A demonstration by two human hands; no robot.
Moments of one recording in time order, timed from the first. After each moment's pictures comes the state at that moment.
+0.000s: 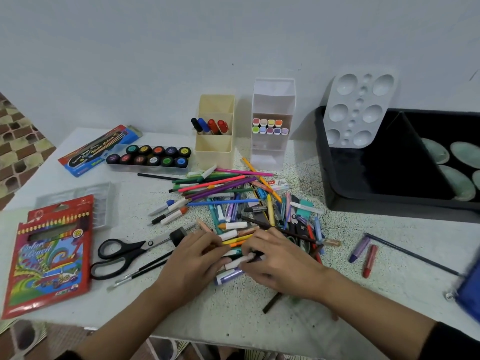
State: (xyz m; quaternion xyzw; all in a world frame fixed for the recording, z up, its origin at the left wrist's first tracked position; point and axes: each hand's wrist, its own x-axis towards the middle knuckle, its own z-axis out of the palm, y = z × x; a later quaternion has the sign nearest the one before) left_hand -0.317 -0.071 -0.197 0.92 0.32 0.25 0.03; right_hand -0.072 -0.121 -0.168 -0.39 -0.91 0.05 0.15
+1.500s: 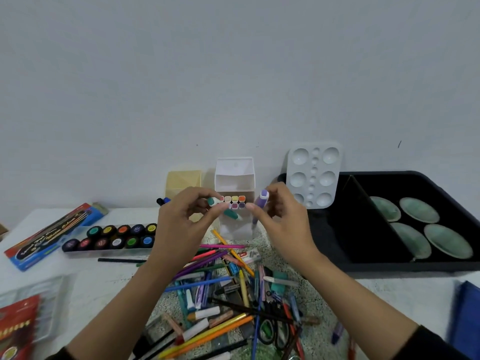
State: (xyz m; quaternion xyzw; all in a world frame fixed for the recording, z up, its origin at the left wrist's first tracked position) left_hand -0.204 0.047 -0.034 0.74 0.32 0.51 0.30; right_hand -0.012 -0.013 -0.048 -0.57 -0.56 0.19 0.58
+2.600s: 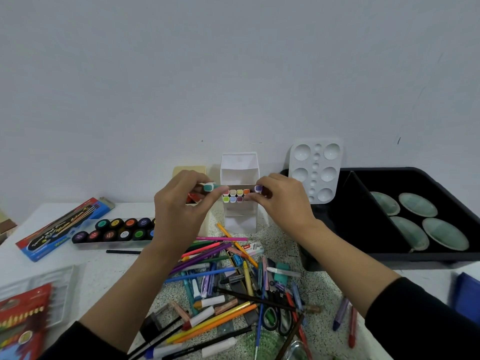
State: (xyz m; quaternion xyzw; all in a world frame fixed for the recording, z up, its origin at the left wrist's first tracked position) left_hand -0.213 0.053 -0.028 0.77 0.30 0.56 0.09; right_hand 0.009 0.028 -0.049 -0.61 -0.69 -0.12 0.38
